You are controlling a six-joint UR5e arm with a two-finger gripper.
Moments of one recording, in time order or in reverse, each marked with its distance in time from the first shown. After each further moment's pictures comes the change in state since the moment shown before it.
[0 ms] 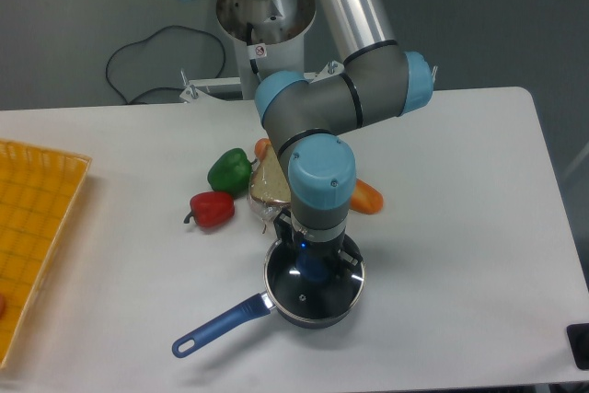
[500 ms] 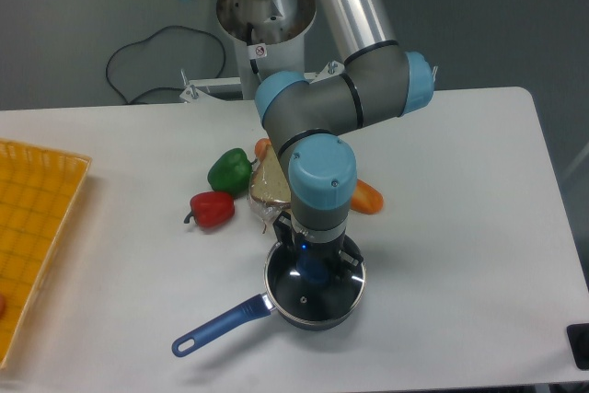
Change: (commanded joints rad) arm -0.002 0.009 0.008 -0.005 0.000 -0.018
